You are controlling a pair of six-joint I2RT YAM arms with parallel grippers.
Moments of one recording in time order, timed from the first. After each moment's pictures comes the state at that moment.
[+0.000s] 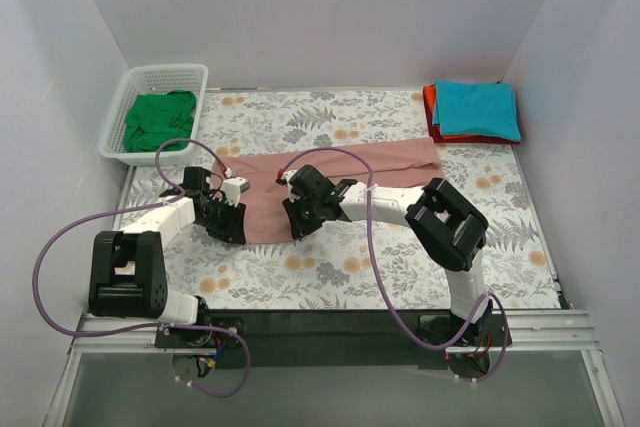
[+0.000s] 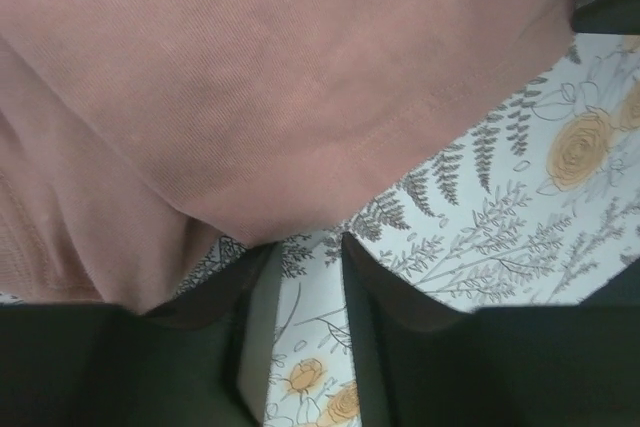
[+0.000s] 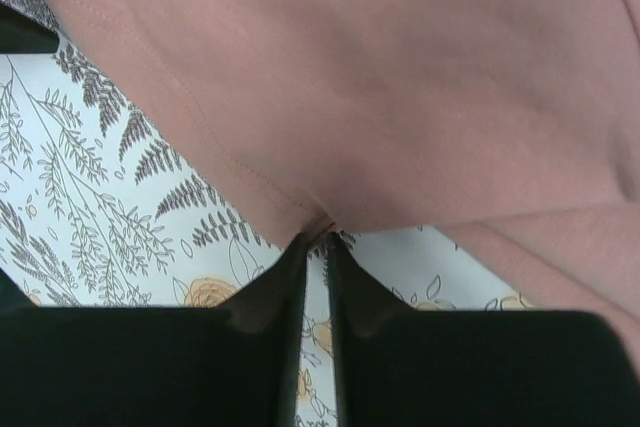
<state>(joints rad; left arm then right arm) -0.04 1.42 0.69 -0.56 0.49 0.34 0.96 1.97 1.28 -0.27 -0.20 0.34</state>
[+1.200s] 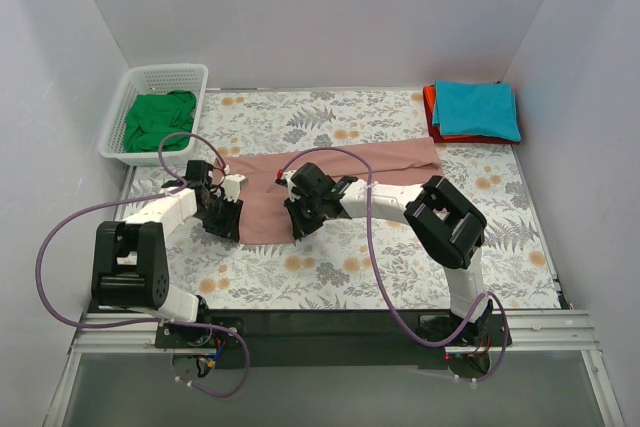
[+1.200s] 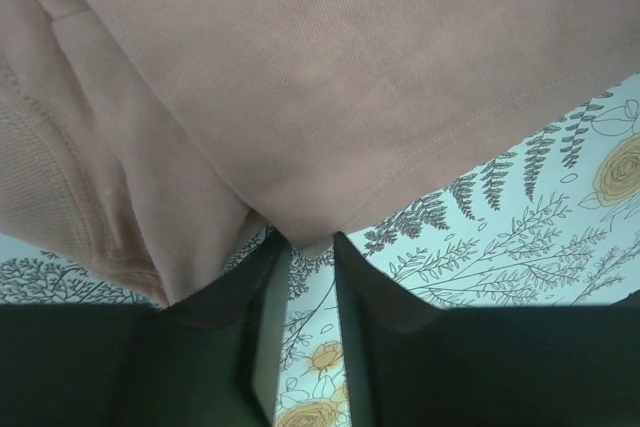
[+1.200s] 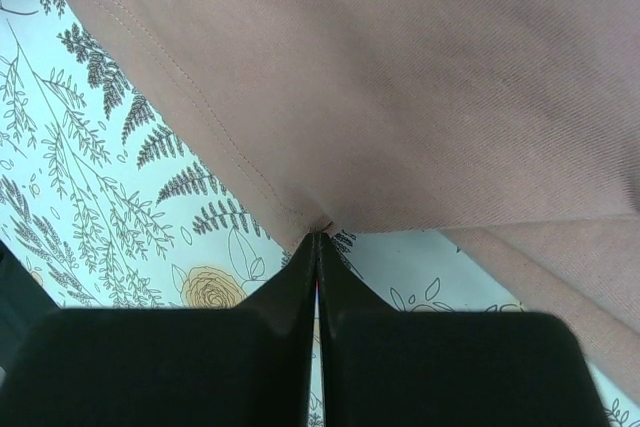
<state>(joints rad) -0.05 1.47 0.77 -0.63 0.36 0.30 0.94 1.99 1.31 -0.28 -0.27 0.30</state>
